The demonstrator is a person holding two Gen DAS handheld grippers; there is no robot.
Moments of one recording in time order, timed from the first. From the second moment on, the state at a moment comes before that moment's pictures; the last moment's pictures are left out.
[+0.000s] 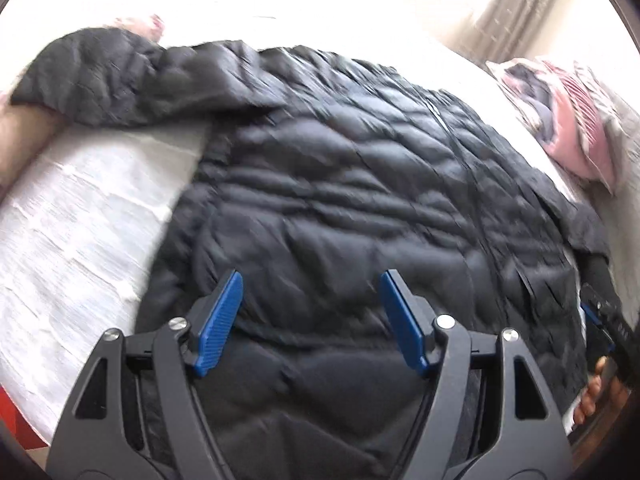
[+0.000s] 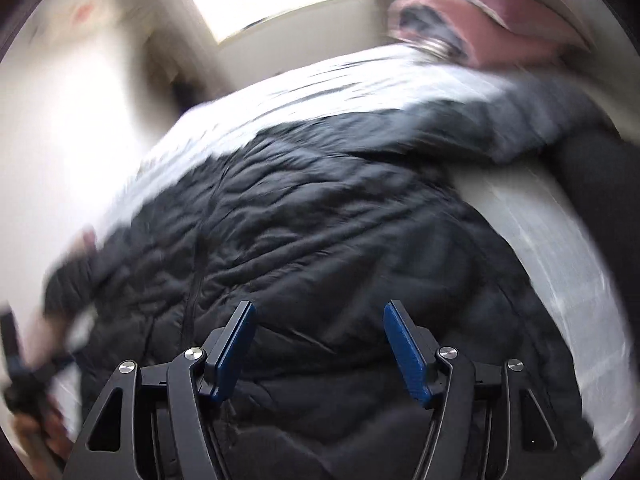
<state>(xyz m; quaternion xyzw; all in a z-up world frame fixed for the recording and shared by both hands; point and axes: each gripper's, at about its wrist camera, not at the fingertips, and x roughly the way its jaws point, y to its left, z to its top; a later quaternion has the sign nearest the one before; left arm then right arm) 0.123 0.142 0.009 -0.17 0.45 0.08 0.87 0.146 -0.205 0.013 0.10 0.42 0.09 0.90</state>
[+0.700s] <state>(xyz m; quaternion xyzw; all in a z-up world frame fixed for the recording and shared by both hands) 0.124 0.138 -0.009 -0.17 0.49 0.10 0.85 0.170 -0.183 -0.033 -0.03 0.51 0.08 0.86</state>
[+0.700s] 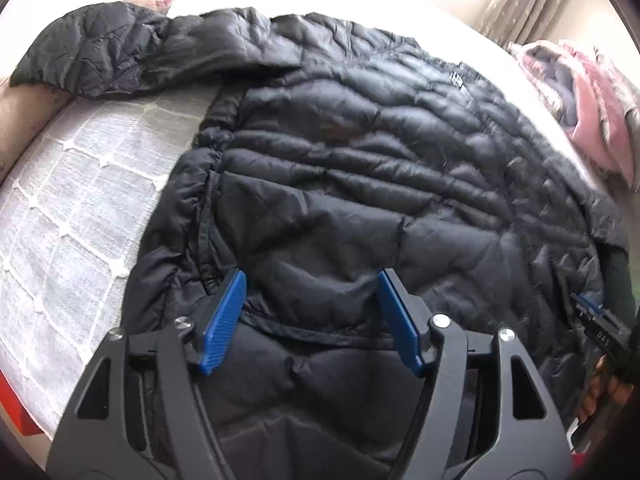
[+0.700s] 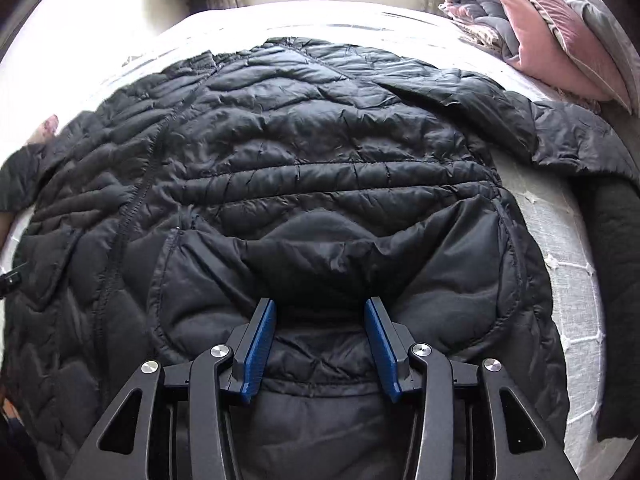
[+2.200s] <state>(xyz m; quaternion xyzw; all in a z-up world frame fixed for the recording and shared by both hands) 0.152 0.086 -0.016 -0.15 0.49 -0.04 0.86 0.258 -0.571 0.079 0.33 0.25 -0.31 0.86</state>
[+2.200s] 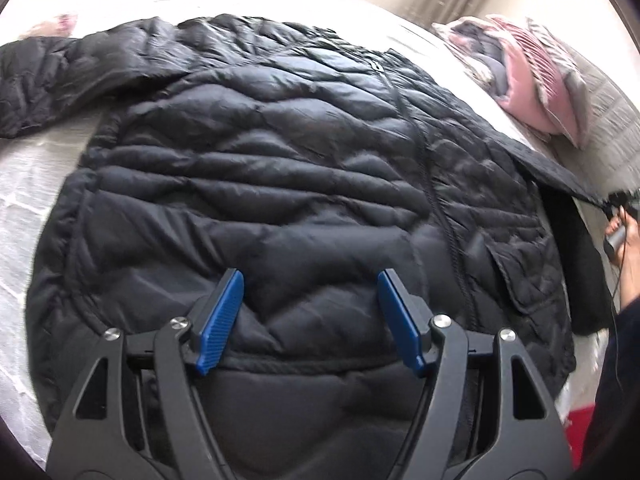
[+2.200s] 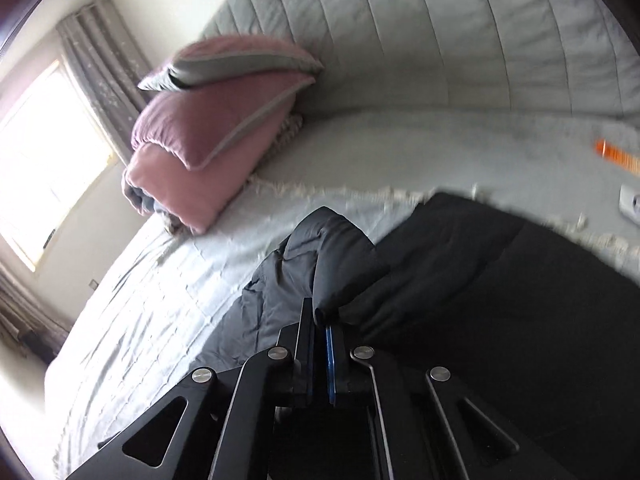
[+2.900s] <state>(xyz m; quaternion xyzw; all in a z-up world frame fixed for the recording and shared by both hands) 0.146 0.167 0.001 -0.28 0.43 -0.01 0.86 0.319 -0.155 0.164 0.08 0.25 0.06 0.96</state>
